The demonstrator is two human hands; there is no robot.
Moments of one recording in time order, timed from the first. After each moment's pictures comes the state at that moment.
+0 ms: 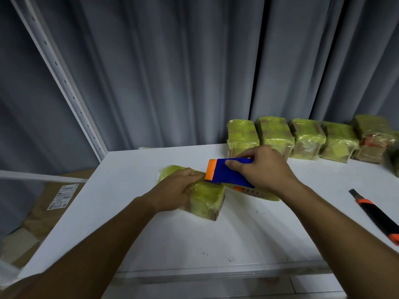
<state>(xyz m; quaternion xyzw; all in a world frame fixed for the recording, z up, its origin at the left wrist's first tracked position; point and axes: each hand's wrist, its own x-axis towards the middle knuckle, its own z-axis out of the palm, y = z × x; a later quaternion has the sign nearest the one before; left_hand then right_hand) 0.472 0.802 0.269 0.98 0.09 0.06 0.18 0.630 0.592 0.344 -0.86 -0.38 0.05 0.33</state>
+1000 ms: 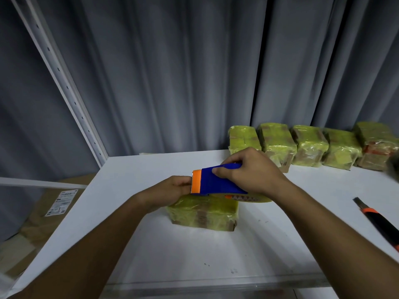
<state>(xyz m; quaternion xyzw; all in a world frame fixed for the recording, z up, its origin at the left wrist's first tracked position) 0.473 0.801 0.297 0.82 0.19 0.00 0.54 0.619 0.613 0.359 -0.83 -0.46 0.08 0.31</state>
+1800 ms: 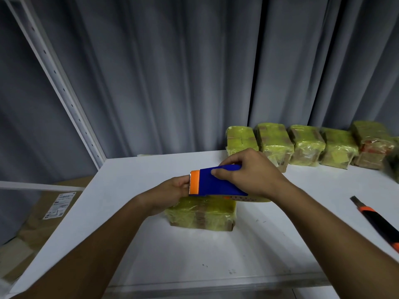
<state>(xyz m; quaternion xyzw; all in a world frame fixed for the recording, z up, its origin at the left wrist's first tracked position) 0.476 0.789 0.298 0.79 0.17 0.01 0.59 0.622 0.606 0.358 -0.82 -0.48 0.08 0.32</state>
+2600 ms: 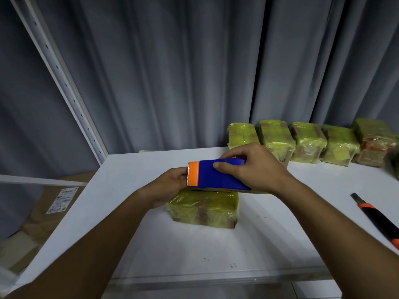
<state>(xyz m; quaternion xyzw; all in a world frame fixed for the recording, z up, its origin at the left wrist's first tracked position) 0.474 0.791 0.303 0.76 0.20 0.05 0.62 0.618 0.600 0.366 -0.79 -0.48 0.09 0.37</state>
